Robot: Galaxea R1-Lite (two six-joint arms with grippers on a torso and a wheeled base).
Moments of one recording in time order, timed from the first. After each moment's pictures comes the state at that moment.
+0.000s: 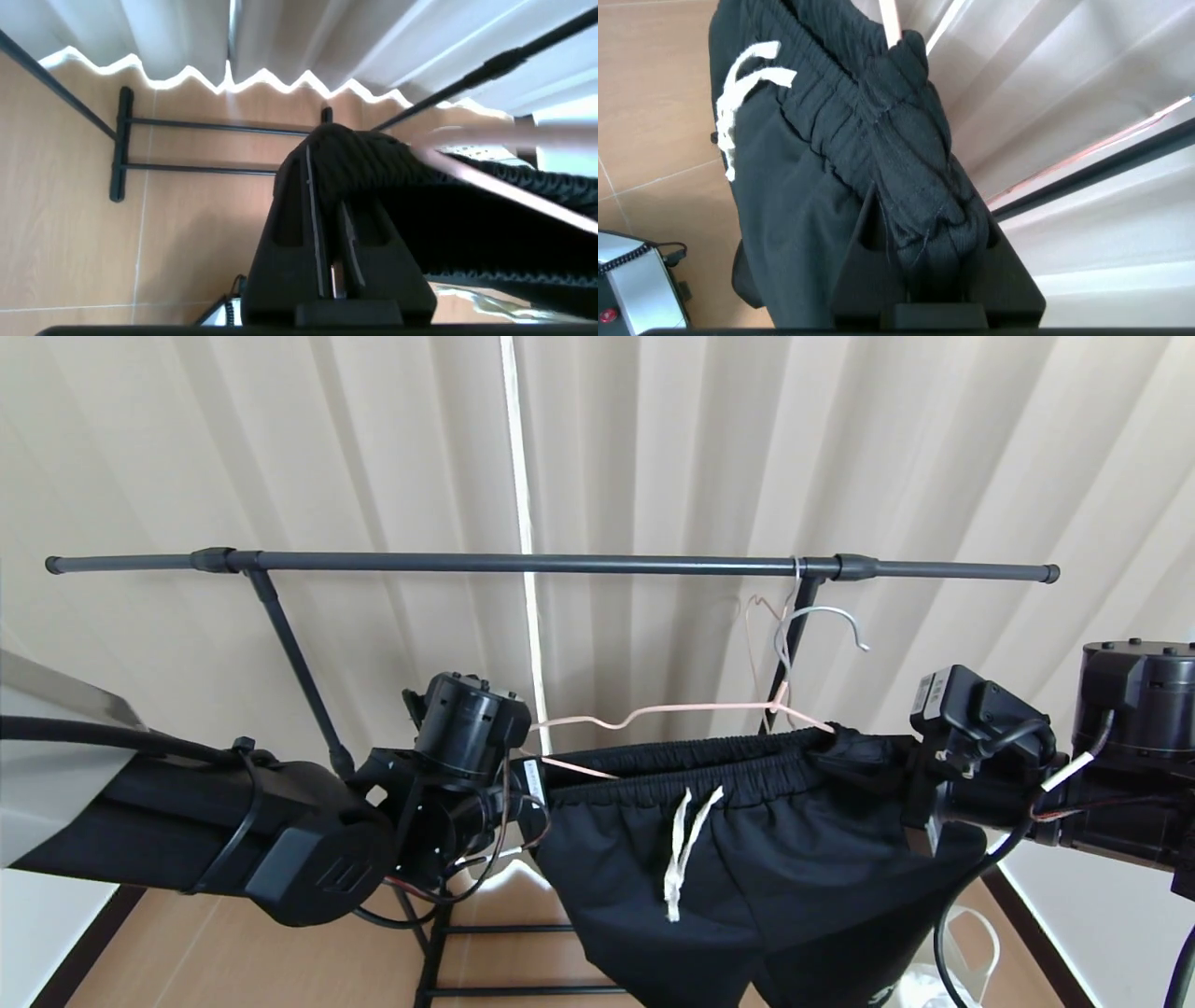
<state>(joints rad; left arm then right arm) -0.62 1.91 -0.95 -0.31 0.40 -0.55 0.23 1.58 -0.61 -0.59 0.49 -0.62</state>
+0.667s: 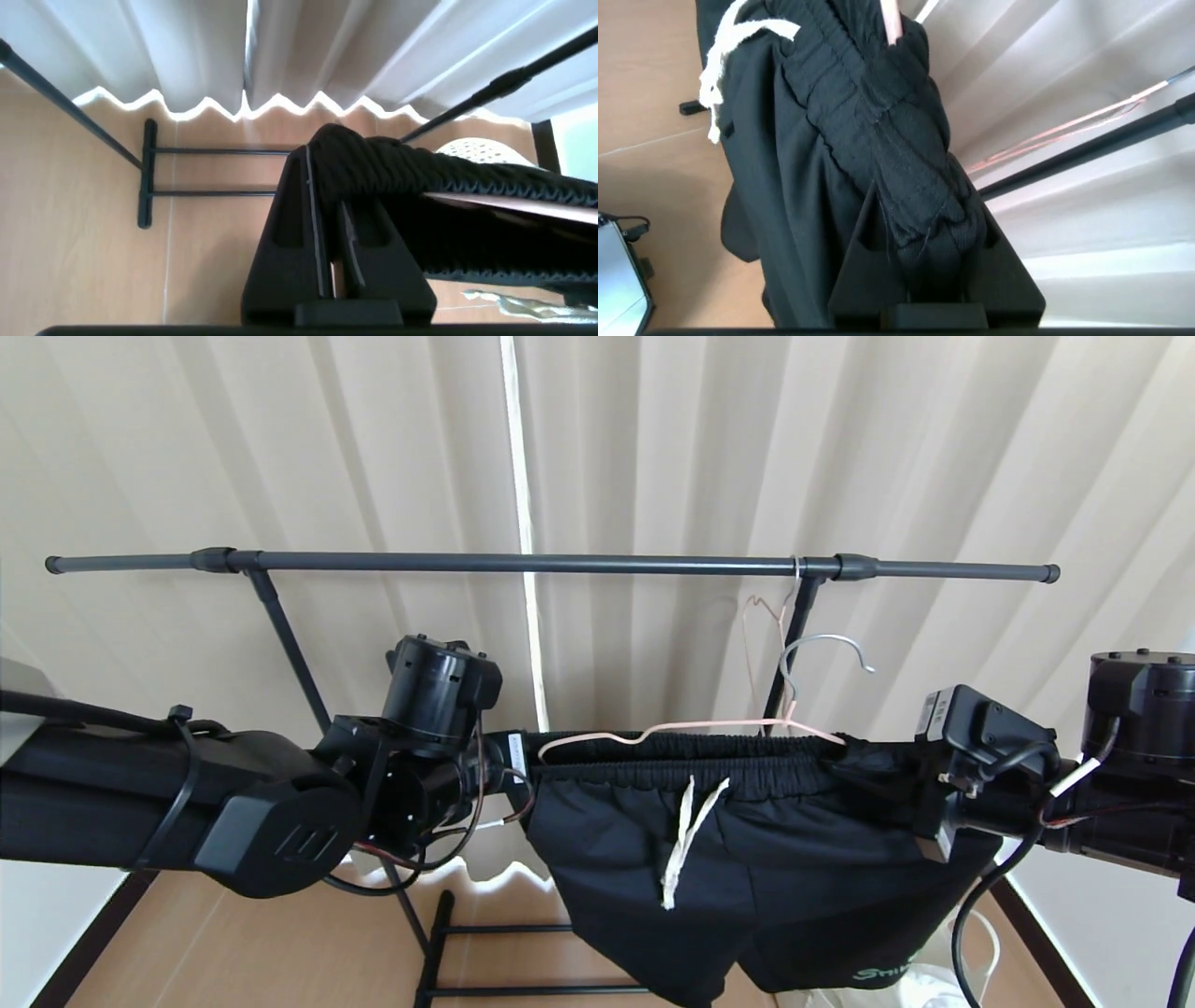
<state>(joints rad) -0.58 1.85 -0.99 -0.27 0.39 -0.42 0.19 1.58 -0.59 -0.59 0.48 -0.73</state>
